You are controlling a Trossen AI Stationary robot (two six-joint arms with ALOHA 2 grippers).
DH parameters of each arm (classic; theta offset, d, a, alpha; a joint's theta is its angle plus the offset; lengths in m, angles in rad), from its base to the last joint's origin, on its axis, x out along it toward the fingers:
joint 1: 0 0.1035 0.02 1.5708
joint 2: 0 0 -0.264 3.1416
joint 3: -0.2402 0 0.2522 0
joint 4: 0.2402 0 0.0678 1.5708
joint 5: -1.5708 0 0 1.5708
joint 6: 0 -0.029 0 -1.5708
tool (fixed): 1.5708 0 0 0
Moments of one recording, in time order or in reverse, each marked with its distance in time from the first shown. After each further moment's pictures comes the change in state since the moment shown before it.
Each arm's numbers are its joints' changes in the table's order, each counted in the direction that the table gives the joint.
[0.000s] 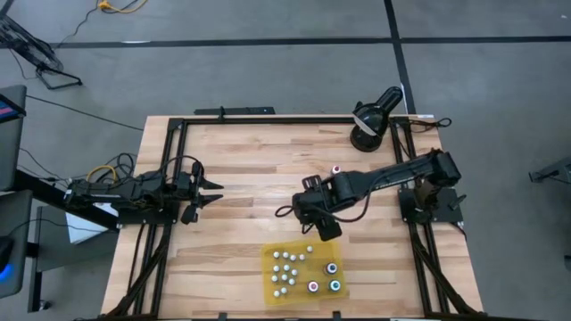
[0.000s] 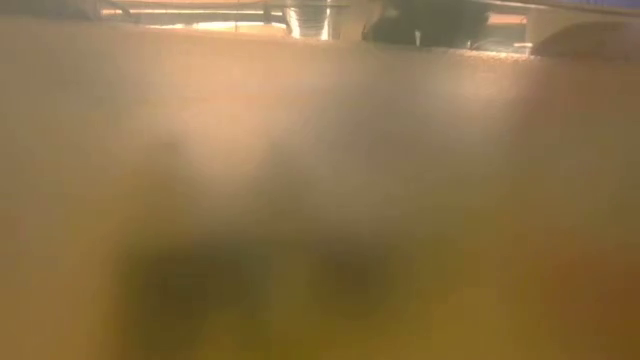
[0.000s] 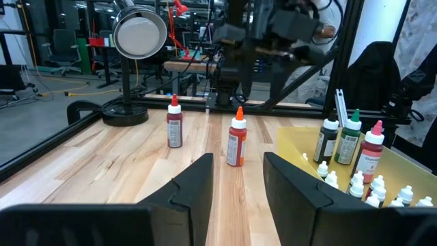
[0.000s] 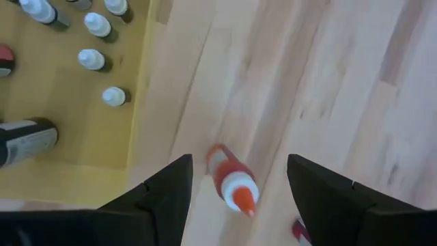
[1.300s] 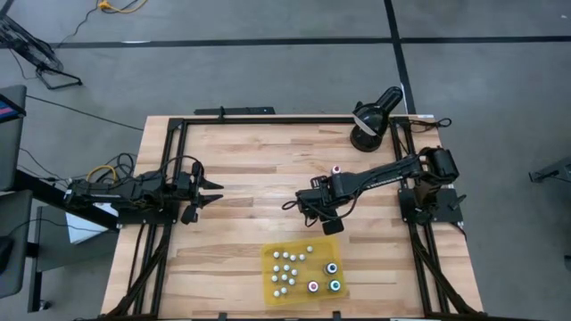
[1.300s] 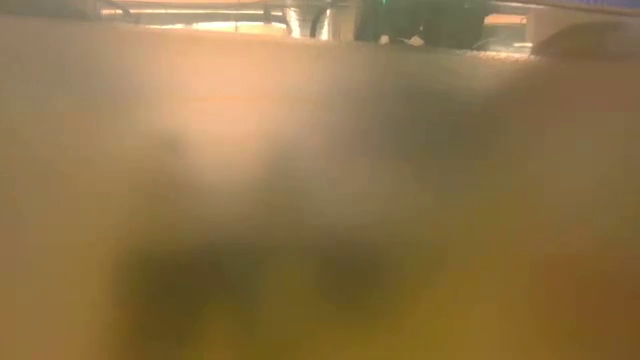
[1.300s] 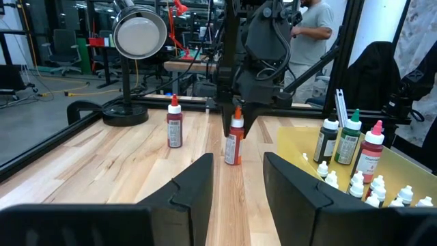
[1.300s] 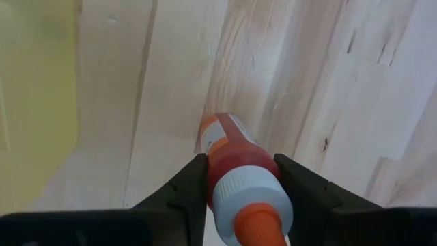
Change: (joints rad) left arm 0.000 0.000 0.000 0.000 0.000 0.000; right arm -0.093 0.000 0.345 -0.230 0.044 -0.002
